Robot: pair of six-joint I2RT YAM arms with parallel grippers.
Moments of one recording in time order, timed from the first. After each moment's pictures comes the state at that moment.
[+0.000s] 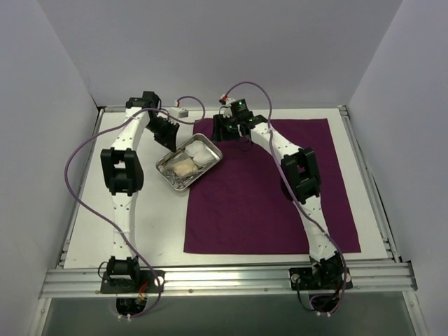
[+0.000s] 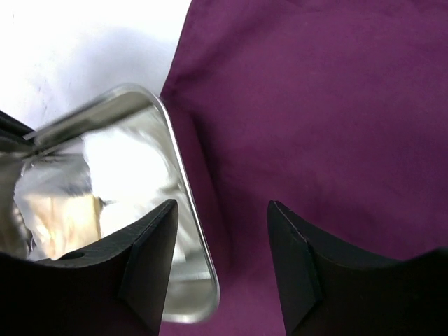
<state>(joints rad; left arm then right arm) -0.09 2.49 2.41 -1.29 0.53 0.59 0.47 2.41 2.09 -0.41 -0.28 0.27</state>
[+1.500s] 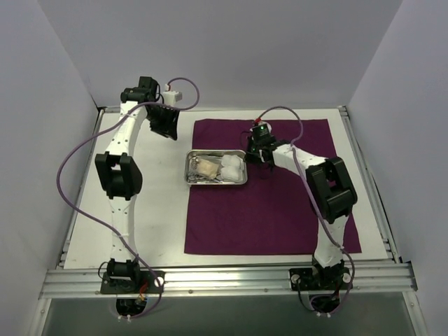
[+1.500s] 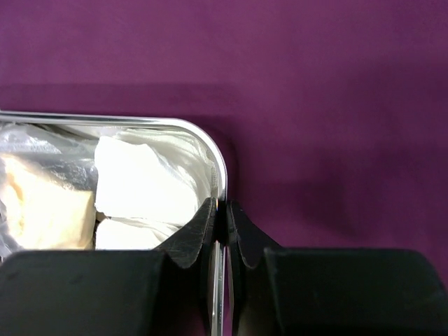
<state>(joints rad) -0.13 2.37 2.47 -1.26 0.36 0.25 0.43 1.98 1.34 -0.20 0.00 0.51</state>
